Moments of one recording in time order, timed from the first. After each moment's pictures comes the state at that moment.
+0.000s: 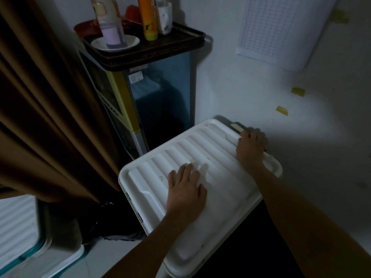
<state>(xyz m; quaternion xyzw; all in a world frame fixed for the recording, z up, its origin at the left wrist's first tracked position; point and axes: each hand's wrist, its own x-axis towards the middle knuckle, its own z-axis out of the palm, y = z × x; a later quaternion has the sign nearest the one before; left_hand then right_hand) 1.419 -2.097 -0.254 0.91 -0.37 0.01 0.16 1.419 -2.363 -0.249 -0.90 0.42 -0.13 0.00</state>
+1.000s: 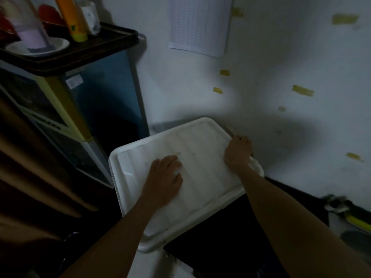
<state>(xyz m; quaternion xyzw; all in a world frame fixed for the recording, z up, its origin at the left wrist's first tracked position) 1.431 -2.082 -0.249 0.78 -0.58 -0.01 0.23 1.280 -2.309 -0.234 -0.78 0.62 -0.06 0.03</state>
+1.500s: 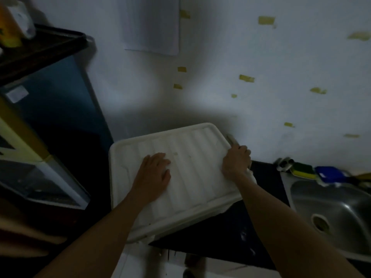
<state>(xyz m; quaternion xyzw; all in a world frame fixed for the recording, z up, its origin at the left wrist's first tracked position) 1.437 -2.089 -0.251 0.69 -0.69 -0.04 0.22 1.193 -2.233 -0.230 -0.65 0.76 -0.06 0.04</state>
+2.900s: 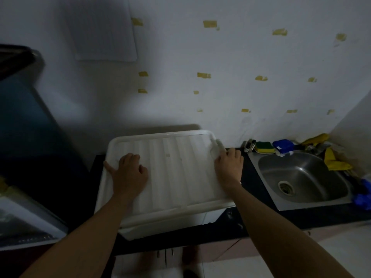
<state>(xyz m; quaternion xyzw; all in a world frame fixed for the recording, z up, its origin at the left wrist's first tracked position) 1.446 -2.101 -0.242 0.77 -0.61 -0.01 0.18 1.148 -2.141 -0.236 -0.63 0.75 -0.14 -0.09</state>
